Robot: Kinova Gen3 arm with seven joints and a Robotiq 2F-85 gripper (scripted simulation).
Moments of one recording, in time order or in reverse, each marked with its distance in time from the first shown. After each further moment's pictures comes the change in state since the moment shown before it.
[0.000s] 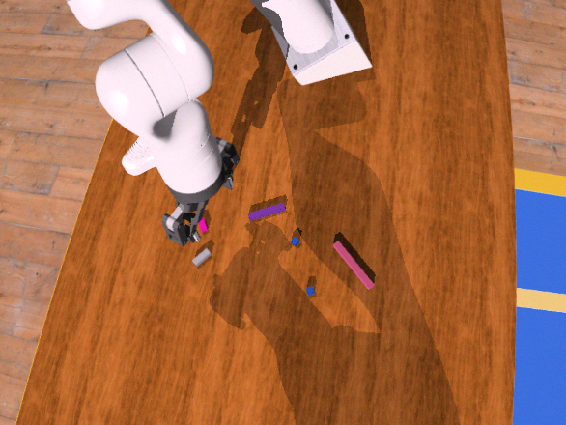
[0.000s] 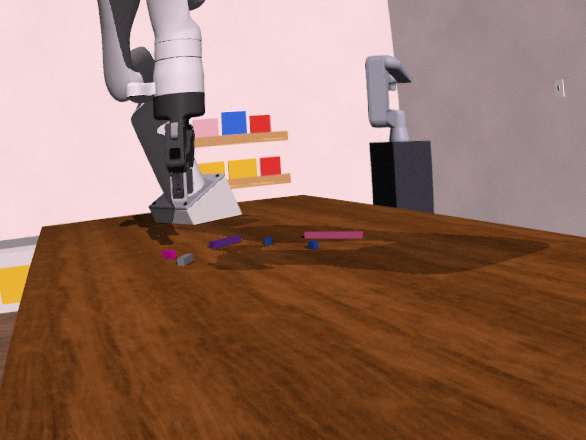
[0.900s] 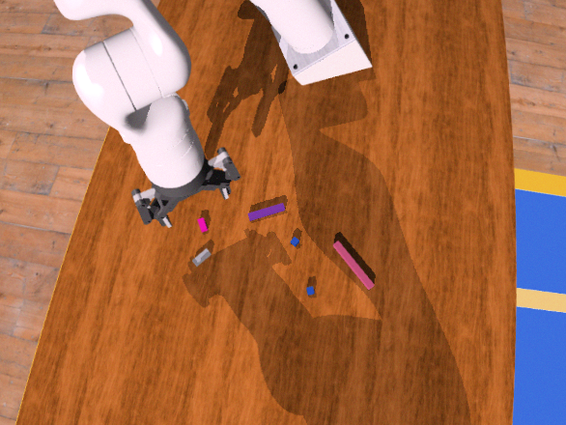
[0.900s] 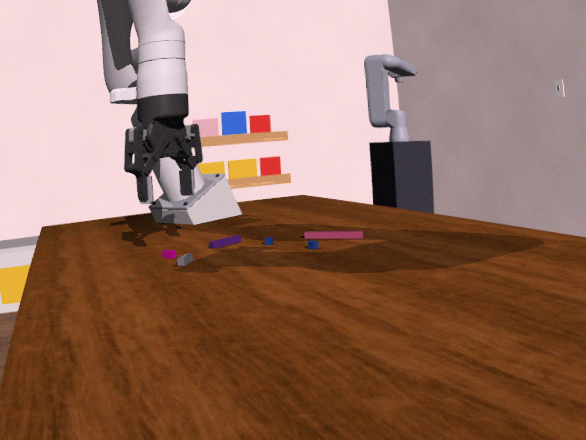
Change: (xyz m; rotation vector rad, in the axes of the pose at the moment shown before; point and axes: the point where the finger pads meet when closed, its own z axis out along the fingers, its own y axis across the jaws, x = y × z) arm 0.022 -0.005 0.001 0.006 -0.012 0.579
